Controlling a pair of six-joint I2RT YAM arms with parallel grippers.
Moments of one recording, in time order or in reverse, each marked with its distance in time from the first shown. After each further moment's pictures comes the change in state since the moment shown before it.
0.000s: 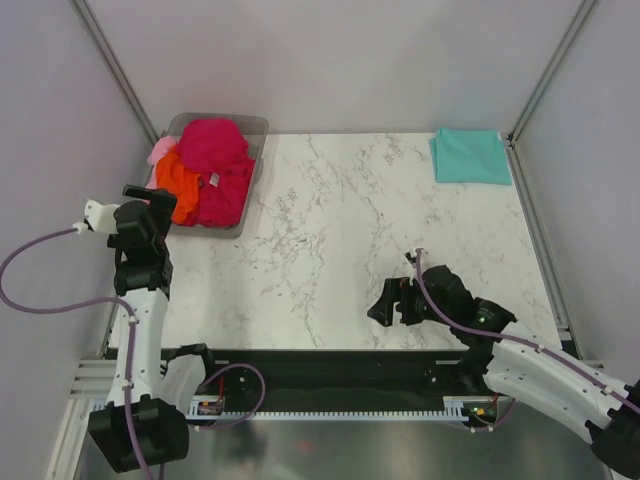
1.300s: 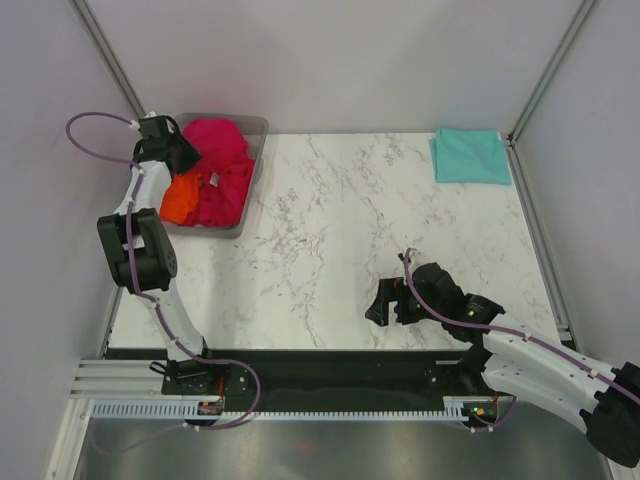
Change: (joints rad) left arm -0.018 1.106 0.887 -0.101 0.418 0.407; right arm 0.000 0.103 -0.001 0.042 -0.003 -0.008
